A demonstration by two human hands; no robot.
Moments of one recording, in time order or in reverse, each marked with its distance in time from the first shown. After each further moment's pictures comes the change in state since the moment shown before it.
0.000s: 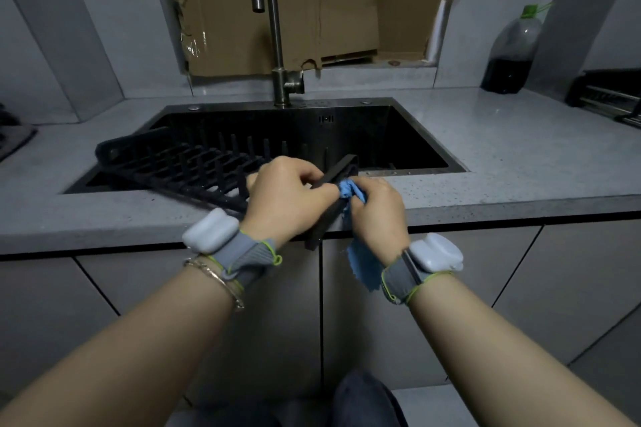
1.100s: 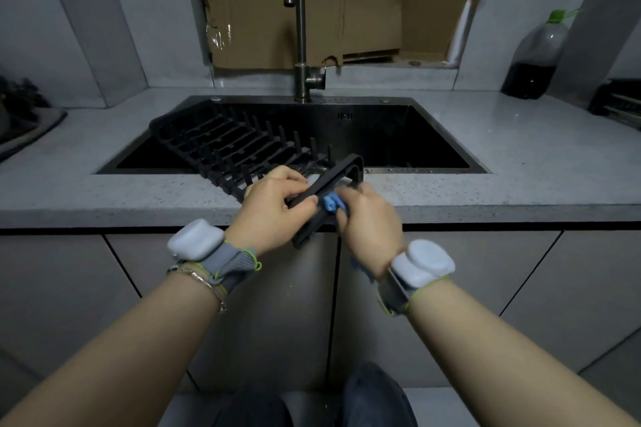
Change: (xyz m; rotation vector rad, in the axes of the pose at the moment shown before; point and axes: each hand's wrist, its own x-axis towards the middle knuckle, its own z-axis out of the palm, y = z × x) left_hand -0.007 -0.075 -0.016 0.042 -0.125 0.172; right_hand -0.031 -0.032 0.016 -0.347 -0.151 -0.220
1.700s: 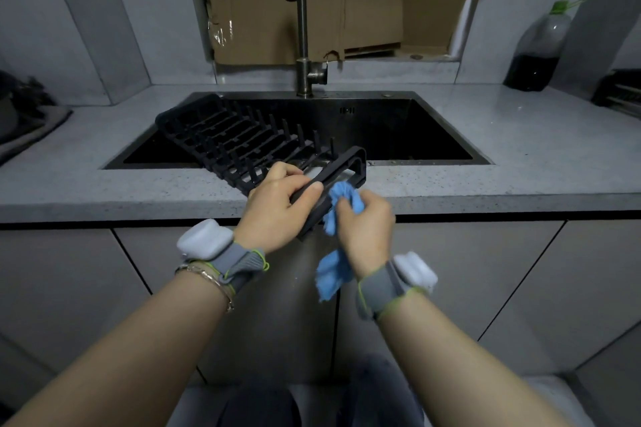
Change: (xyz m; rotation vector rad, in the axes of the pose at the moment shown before) left_hand -0.012 0.004 0.002 -0.014 0.002 -0.081; right_hand -0.012 -0.020 0.025 0.680 0.242 0.503
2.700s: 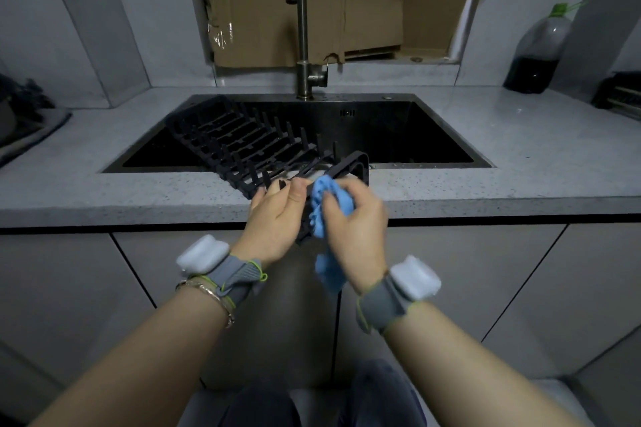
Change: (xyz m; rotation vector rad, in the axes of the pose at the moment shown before) left_hand -0.003 -0.010 0.009 -0.092 -0.008 -0.053; right_hand -0.013 -0.016 0.002 0.195 -0.025 -0.290
